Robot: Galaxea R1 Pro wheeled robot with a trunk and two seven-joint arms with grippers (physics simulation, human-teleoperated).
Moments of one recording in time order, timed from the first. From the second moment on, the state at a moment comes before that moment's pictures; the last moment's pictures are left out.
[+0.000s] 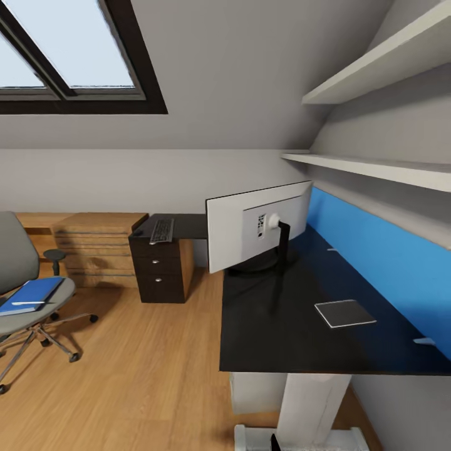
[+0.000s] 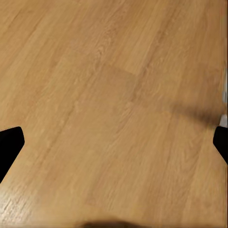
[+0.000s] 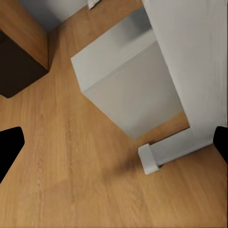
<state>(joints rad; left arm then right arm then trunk) 0.02 0.16 -0.39 -0.86 0.70 -0.08 0.39 -0.18 0.07 0.25 -0.31 -0.79 -0.59 0.24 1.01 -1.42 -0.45</state>
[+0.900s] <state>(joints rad) 0.02 0.16 -0.39 -0.87 0.70 -0.08 0.39 -0.18 0.07 0.26 -0.31 -0.79 -0.59 0.24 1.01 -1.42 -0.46</state>
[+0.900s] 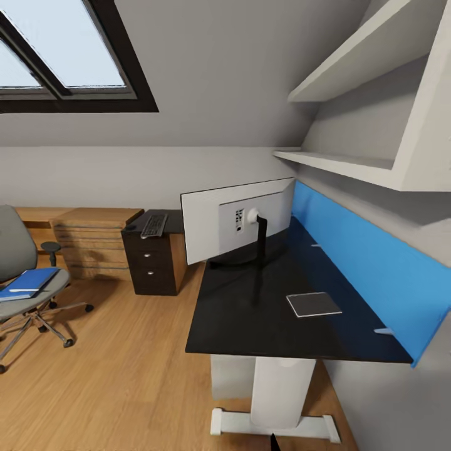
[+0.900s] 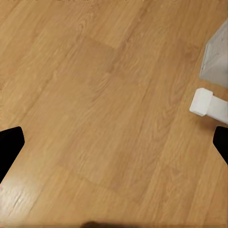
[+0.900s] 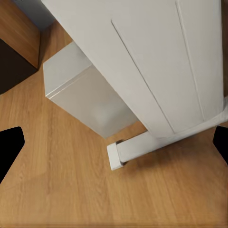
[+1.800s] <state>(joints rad) 0.02 0.16 -0.39 -0.86 0.71 -0.08 0.39 -0.18 -0.05 0.25 -0.61 -0.70 -0.58 0.14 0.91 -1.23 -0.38</state>
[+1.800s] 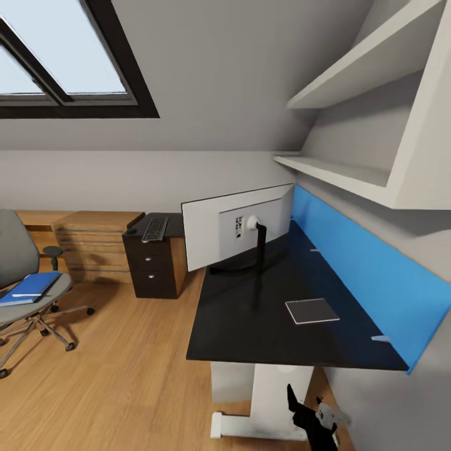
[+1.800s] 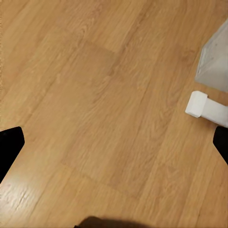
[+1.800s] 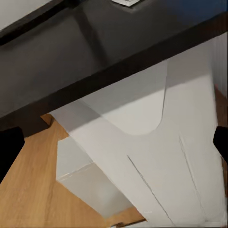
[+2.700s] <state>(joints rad) 0.02 0.16 -0.38 -0.86 0.70 -0.08 0.39 -0.65 -0.17 0.25 -0.44 -0.55 -0.03 -0.20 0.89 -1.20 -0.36</state>
